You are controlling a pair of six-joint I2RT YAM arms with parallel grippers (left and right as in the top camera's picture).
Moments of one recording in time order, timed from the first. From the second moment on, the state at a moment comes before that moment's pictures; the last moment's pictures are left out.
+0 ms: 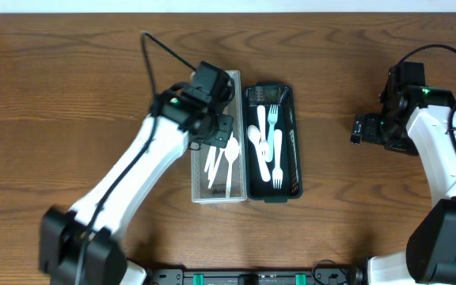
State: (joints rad) left arm -0.50 1.66 1.36 -0.96 0.07 -0.18; right arm -0.10 1.64 1.25 -1.06 0.10 0.17
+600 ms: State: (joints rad) left arm -0.49 1.68 1.37 -0.80 -0.11 -0.14; right arm -0.10 1.64 1.27 -0.98 0.10 0.18
